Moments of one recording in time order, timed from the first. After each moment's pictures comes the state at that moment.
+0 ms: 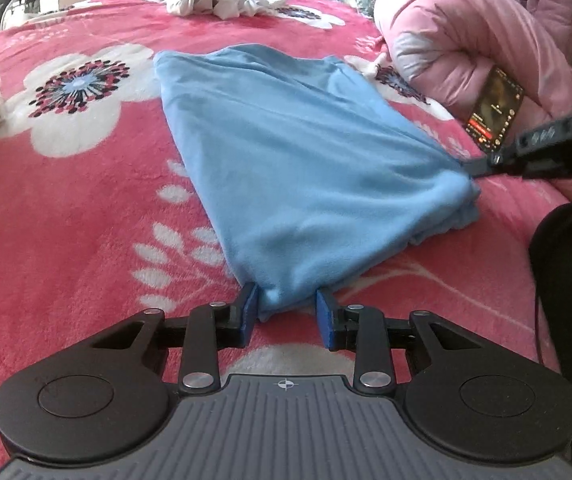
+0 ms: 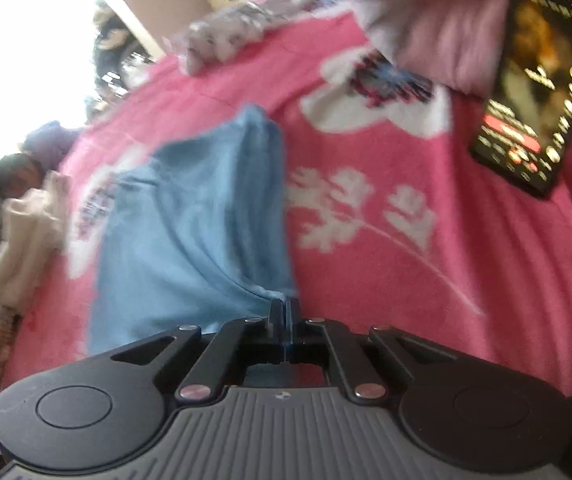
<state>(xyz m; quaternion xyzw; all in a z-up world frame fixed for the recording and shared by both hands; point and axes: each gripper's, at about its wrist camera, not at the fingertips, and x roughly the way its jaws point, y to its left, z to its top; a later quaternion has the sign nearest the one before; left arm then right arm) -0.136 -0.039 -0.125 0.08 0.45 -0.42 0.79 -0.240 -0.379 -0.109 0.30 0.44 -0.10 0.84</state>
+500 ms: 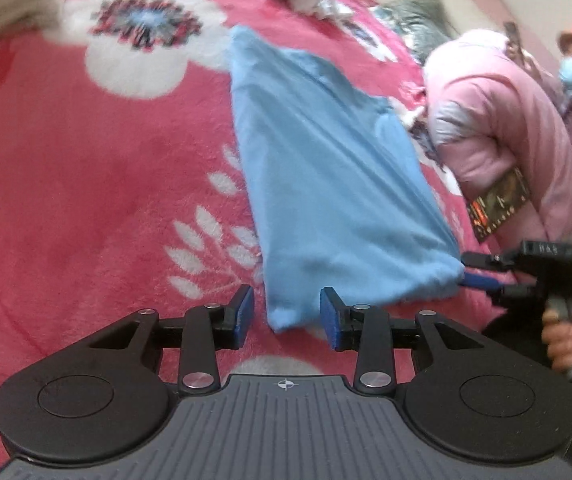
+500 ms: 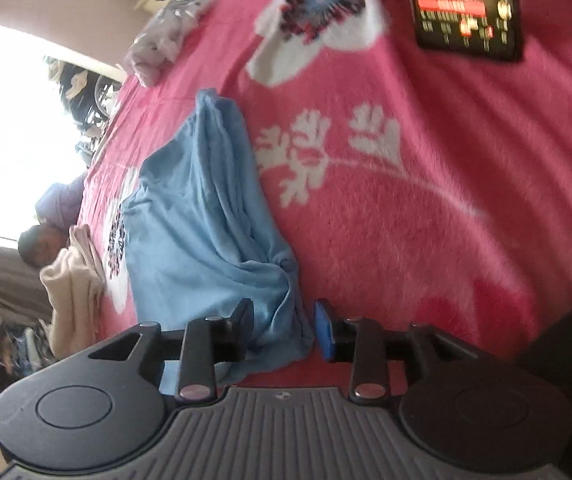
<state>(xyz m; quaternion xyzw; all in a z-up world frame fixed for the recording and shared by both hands) -0.096 -0.014 -0.129 -0.09 0.53 -0.37 0.75 -0.258 -0.406 -0.134 0.50 0.44 -0.08 0.74</state>
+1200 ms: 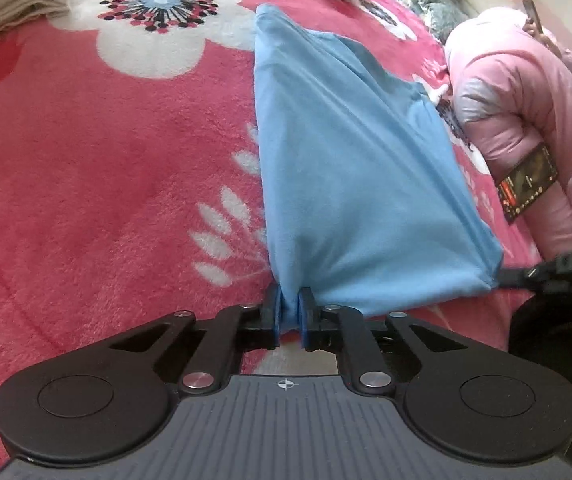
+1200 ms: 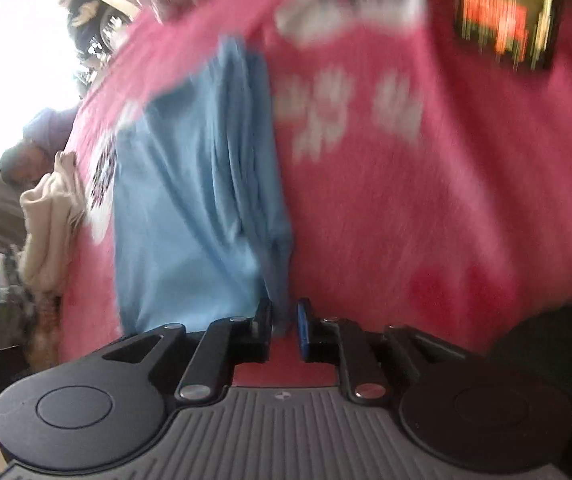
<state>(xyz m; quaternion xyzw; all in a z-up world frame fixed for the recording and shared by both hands) -0.089 -0.010 -0.132 -0.05 0.54 -0.36 0.76 -0.256 -0.393 -0.088 0.37 0.49 -0.07 0.79</state>
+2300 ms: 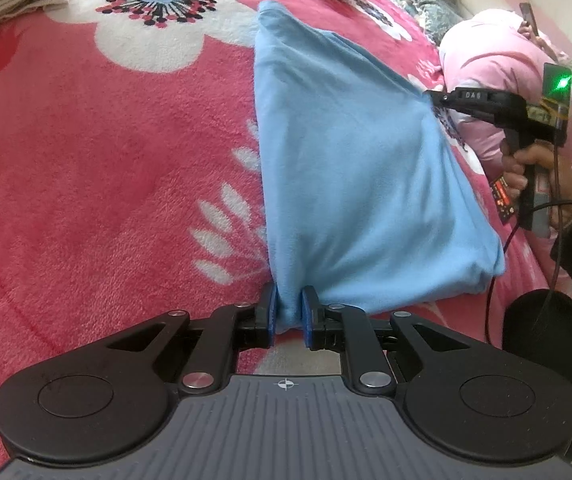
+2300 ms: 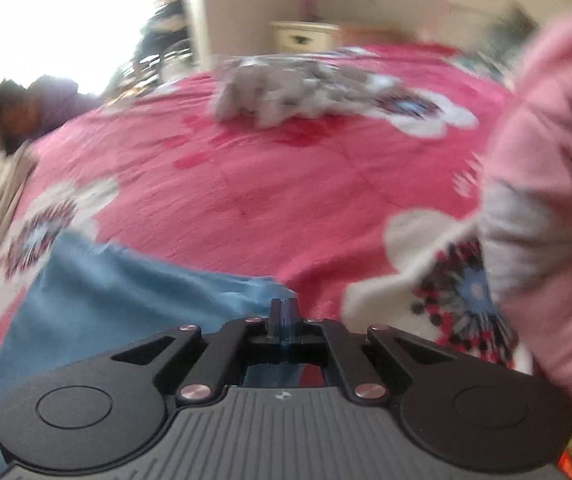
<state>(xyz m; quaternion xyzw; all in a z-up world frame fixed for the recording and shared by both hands) -0.088 -0.005 -0.137 -0.05 0.54 -0.37 0.75 -0.082 -0.404 -0.102 0.14 0.38 -0.08 0.91</state>
